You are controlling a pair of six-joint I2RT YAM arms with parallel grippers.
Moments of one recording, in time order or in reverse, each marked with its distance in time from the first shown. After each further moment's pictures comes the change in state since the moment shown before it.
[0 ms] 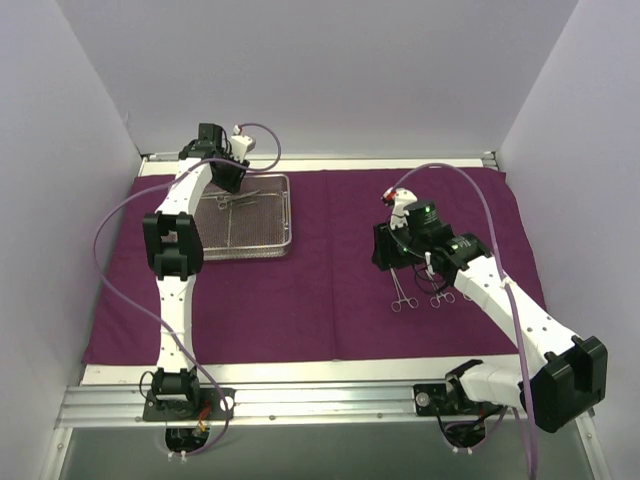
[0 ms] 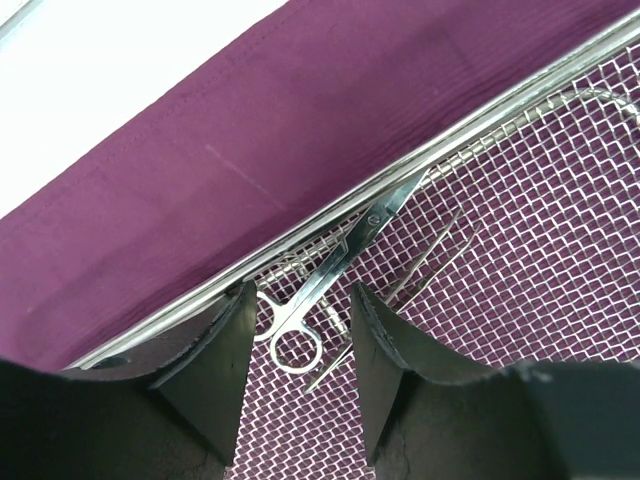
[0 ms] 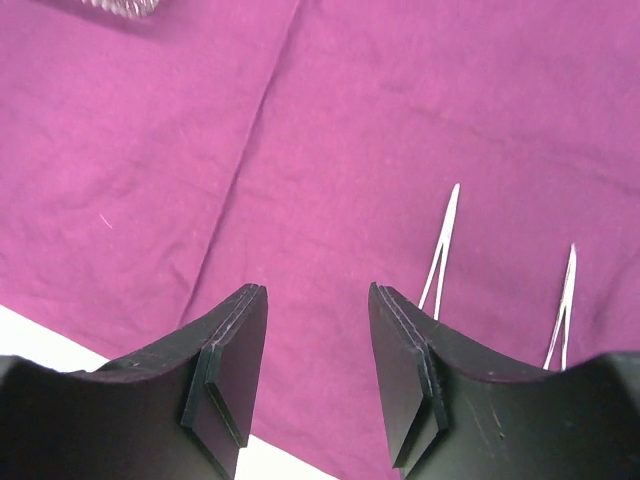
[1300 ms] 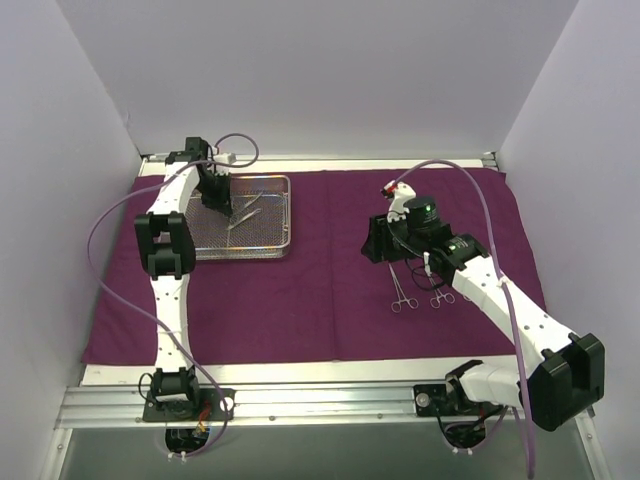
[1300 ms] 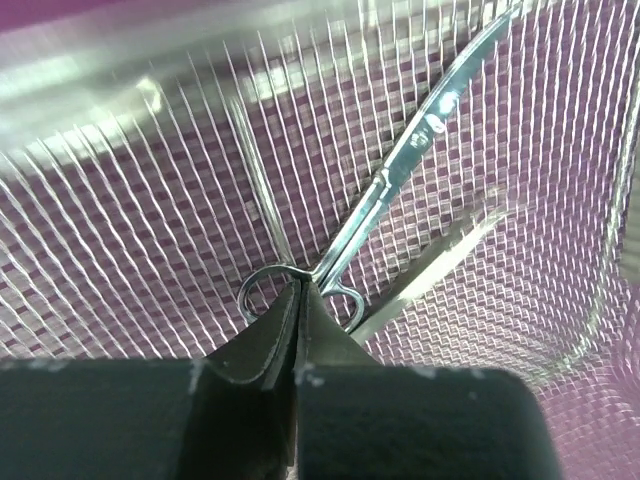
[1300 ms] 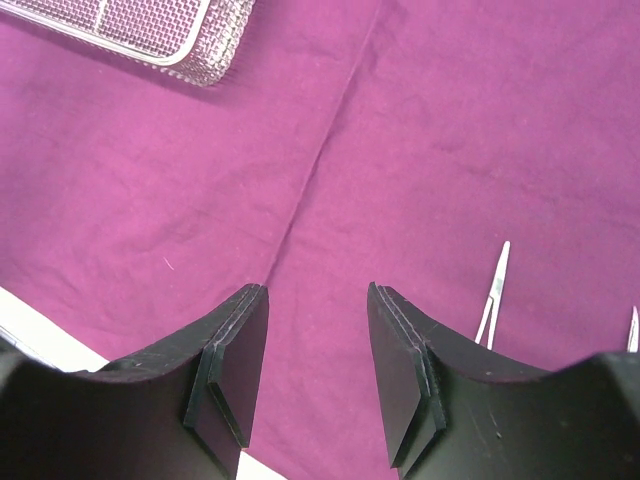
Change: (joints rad) left arm 0.080 0.068 0.029 -0.248 0.165 -0.312; right arm 0.000 0.005 -0.018 0.153 -0.073 0.079
